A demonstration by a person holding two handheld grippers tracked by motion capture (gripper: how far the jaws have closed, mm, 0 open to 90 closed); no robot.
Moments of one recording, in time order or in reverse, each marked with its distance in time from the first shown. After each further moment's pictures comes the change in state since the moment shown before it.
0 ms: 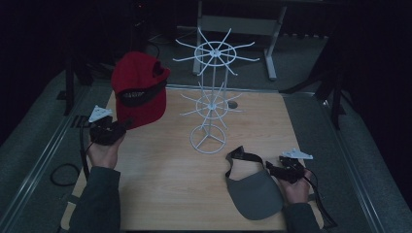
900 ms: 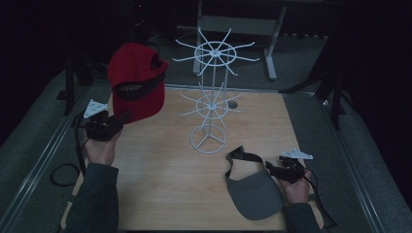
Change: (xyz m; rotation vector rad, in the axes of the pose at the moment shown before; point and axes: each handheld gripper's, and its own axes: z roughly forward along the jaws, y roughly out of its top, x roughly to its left) left arm -0.004 0.020 -0.013 -0.042 0.015 0.021; right arm 0.000 0.000 0.000 0.000 0.000 0.001
